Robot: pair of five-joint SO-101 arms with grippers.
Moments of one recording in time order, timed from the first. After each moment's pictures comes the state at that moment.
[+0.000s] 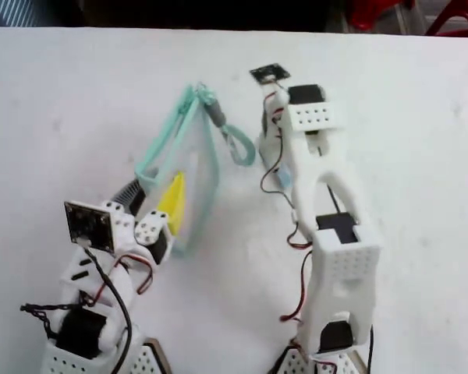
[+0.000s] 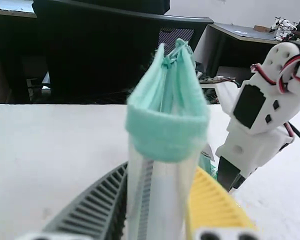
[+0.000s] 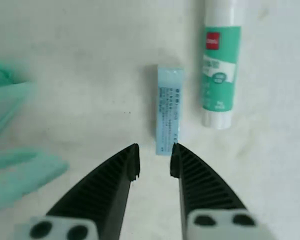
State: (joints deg) left arm 11.9 -104.7 84.0 40.2 10.8; right arm -12.8 31.0 -24.9 87.8 17.3
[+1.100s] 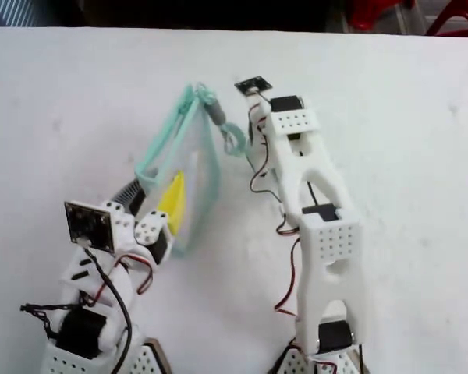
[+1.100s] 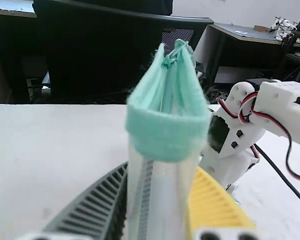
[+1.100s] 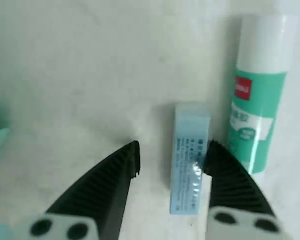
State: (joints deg) left arm 11.9 -104.7 84.0 40.2 10.8; right arm -13.5 44.6 -31.6 80.5 17.3
